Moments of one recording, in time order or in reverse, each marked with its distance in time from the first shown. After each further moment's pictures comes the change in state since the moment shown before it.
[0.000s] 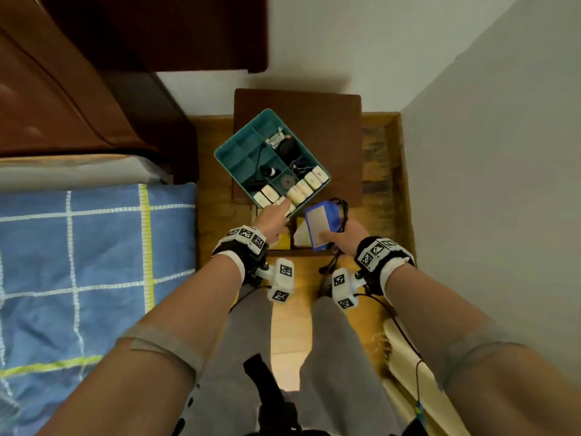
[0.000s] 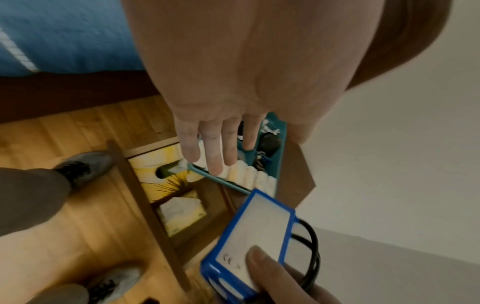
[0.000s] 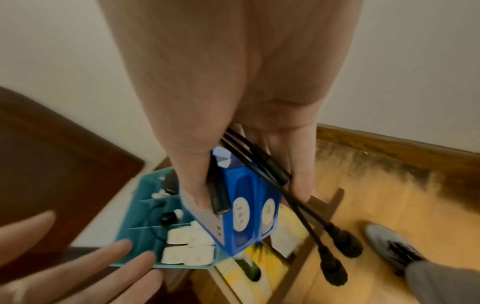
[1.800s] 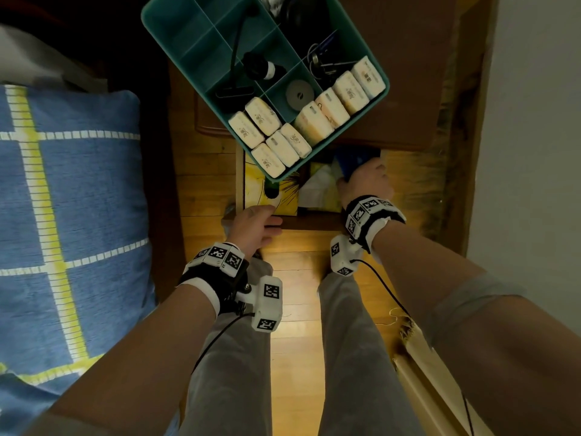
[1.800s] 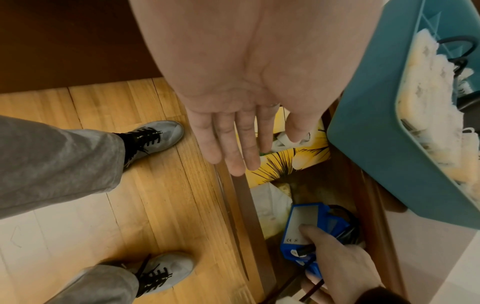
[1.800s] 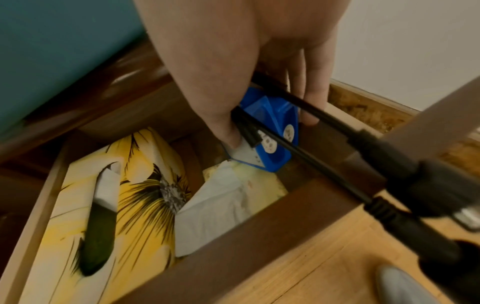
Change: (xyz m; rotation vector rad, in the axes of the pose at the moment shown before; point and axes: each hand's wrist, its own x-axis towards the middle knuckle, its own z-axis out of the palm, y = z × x) left_hand 0.195 -0.189 0.016 -0.309 0.156 -0.226; right_hand 0.260 0.086 0.122 -0.487 0.480 0.158
